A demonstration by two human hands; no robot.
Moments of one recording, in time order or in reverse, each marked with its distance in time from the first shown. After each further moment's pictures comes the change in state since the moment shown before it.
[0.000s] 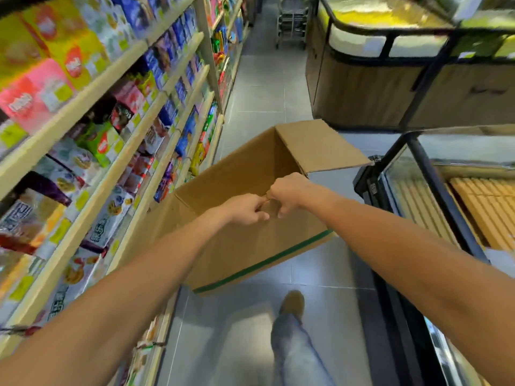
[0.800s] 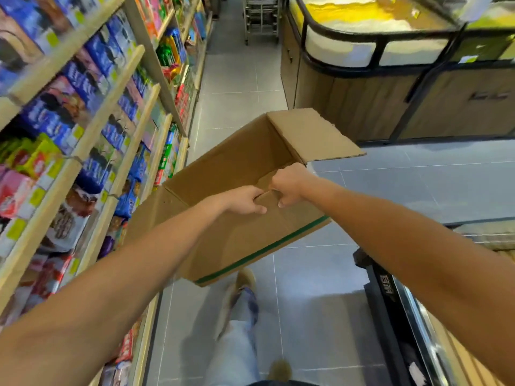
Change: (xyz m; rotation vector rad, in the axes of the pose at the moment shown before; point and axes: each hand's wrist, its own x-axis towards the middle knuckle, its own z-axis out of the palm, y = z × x) left_hand 0.450 -0.059 -0.218 -0.081 -0.136 0.076; right_hand 0.269 0.400 -0.026 -0.022 -0.033 0.081
